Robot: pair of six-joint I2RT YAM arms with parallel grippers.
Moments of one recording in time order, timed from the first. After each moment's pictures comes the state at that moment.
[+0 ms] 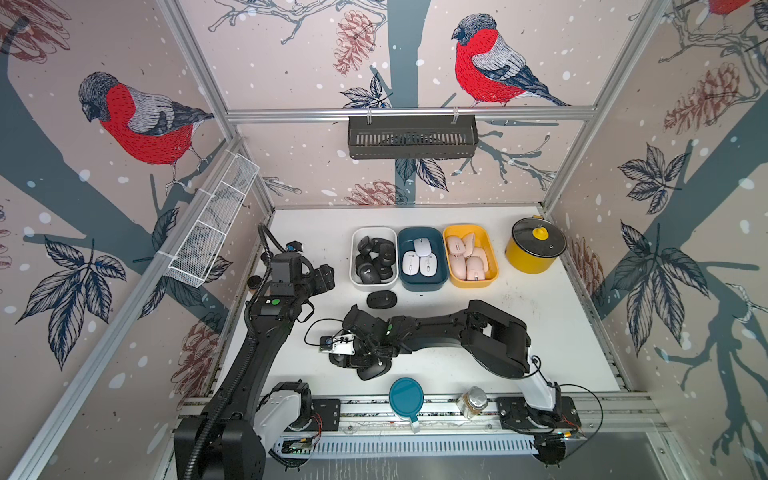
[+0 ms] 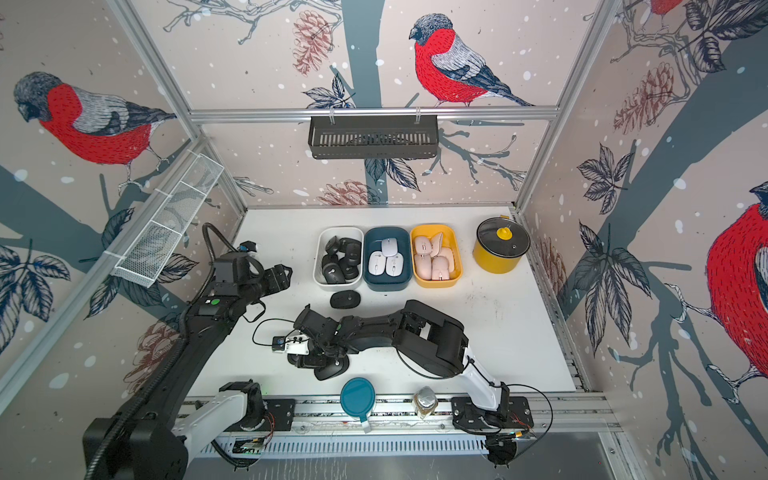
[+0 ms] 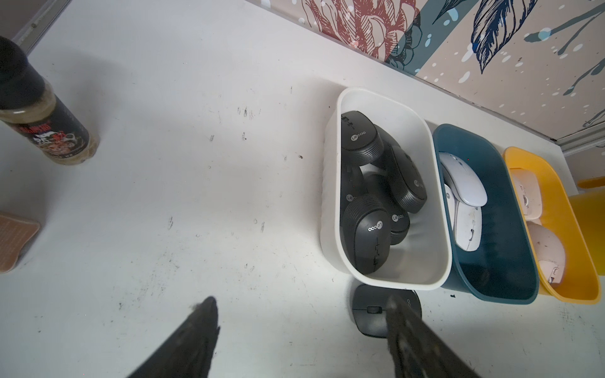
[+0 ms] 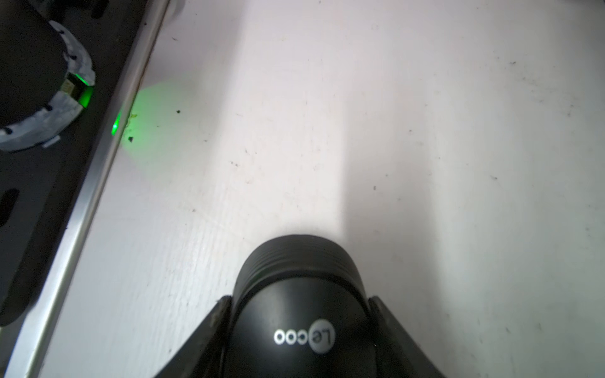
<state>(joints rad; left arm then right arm) -0.03 1.02 0.75 -0.41 0.15 -0.34 1.26 2.16 1.38 -0.05 -0.23 -0.41</state>
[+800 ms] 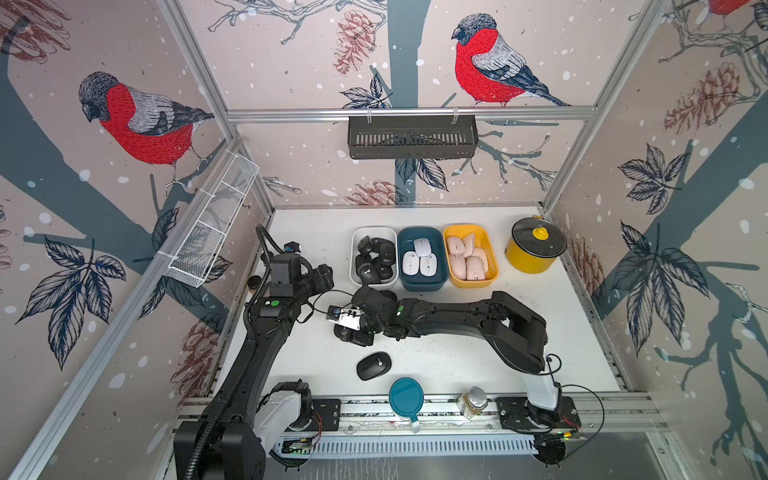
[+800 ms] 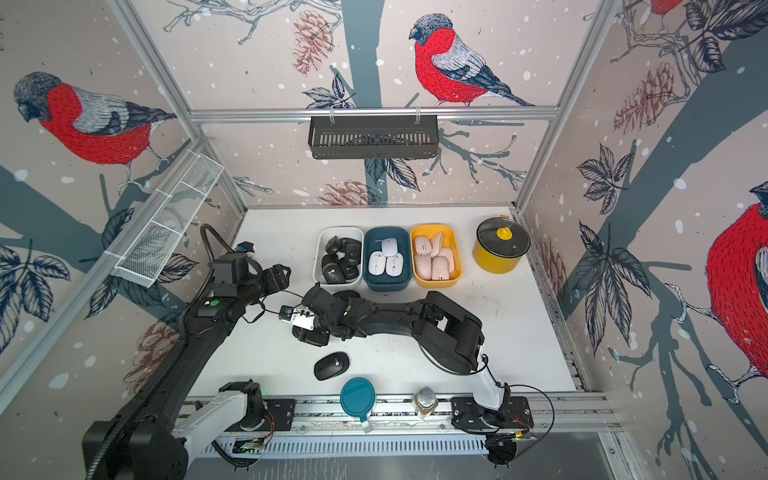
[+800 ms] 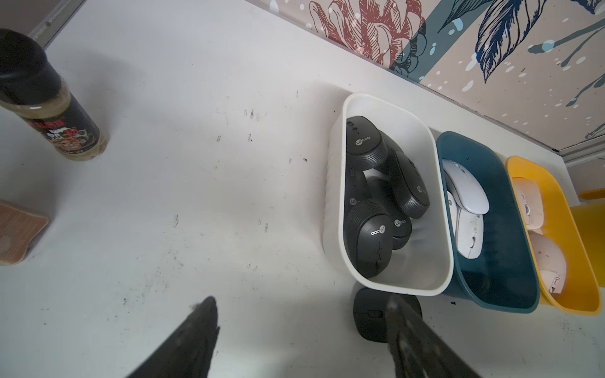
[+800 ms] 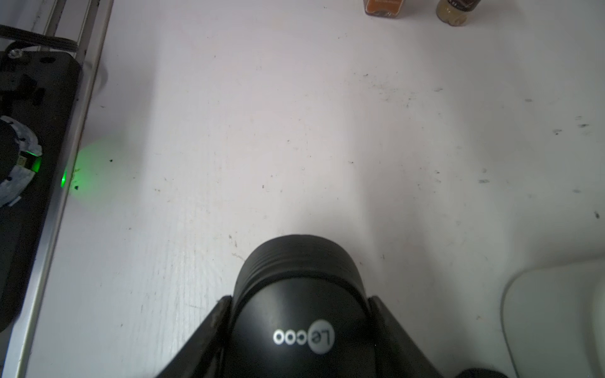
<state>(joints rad) -0.03 1.00 0.74 -0.41 0.13 -0.37 1.17 2.03 1.39 -0.10 -0.19 -0.30</state>
